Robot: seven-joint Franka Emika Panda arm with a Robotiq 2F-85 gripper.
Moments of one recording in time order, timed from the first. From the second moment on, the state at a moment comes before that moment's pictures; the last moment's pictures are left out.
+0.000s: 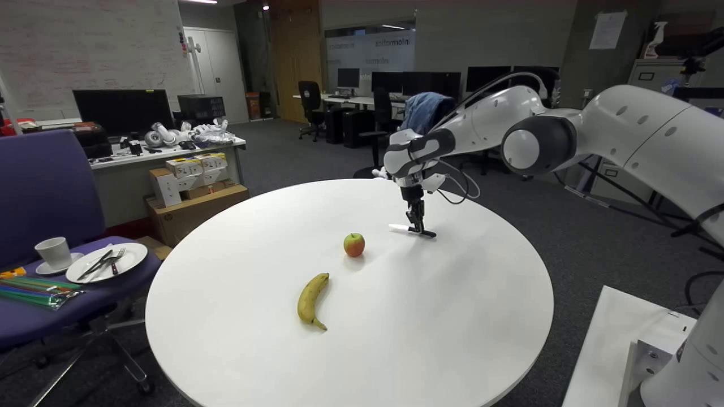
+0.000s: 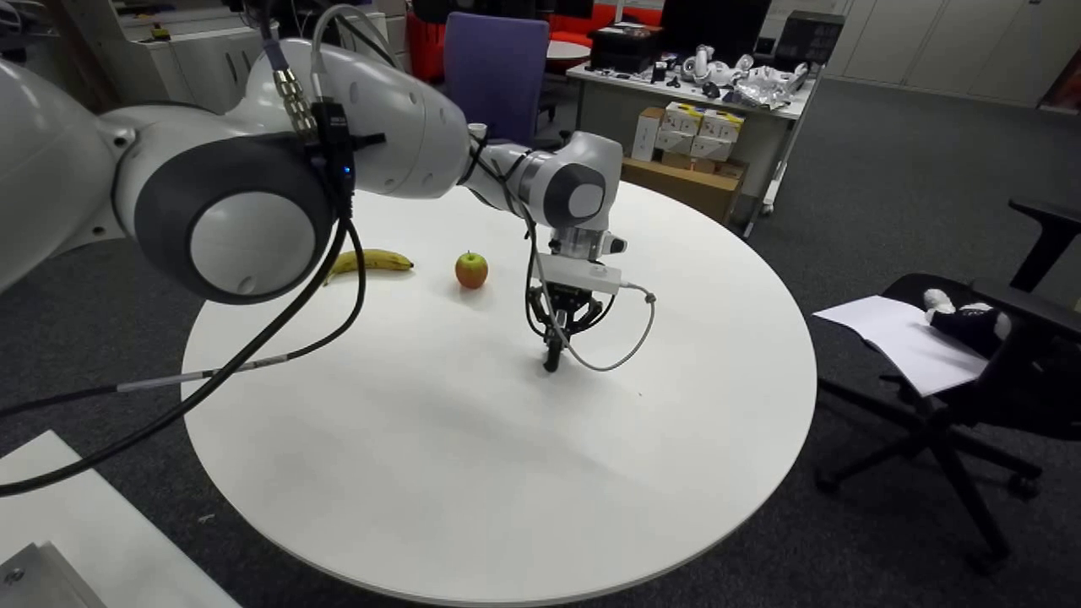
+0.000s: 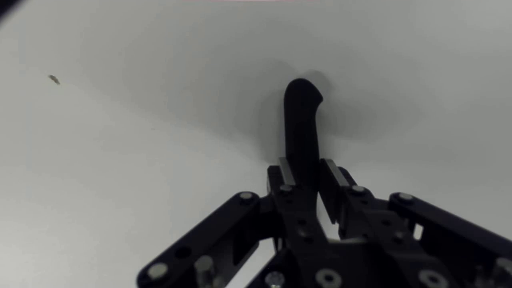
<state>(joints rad) -0.26 1.17 -0.03 -0.89 -0.08 1.81 -0.55</state>
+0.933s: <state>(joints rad) -0.20 1.14 -0.03 -0.87 -0.09 1.81 -0.54</state>
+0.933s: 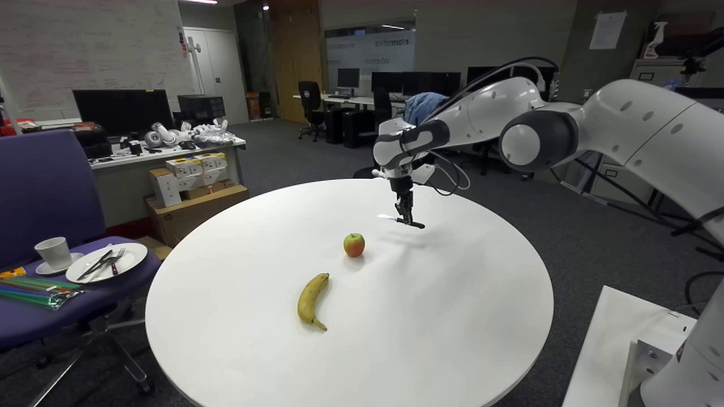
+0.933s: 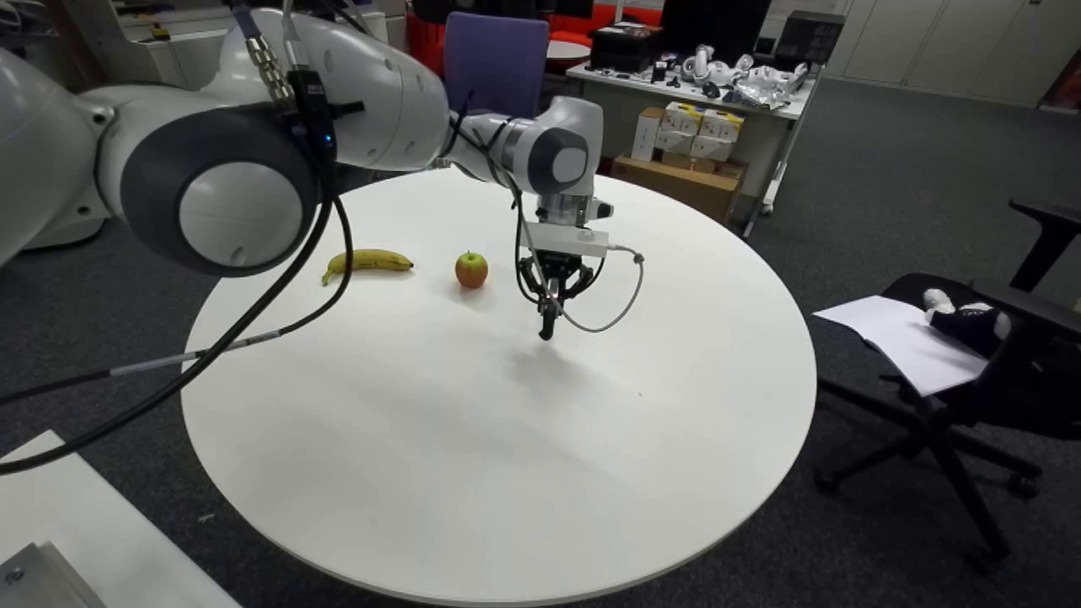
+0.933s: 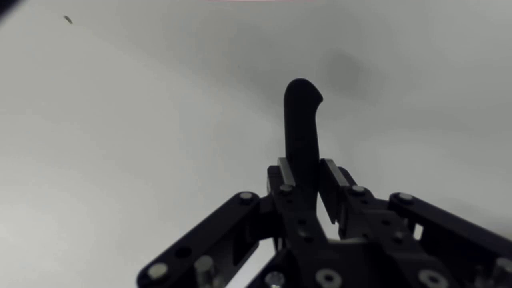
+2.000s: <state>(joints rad) -0.11 0.99 -0.06 -1.14 -0.16 1.93 -0.54</state>
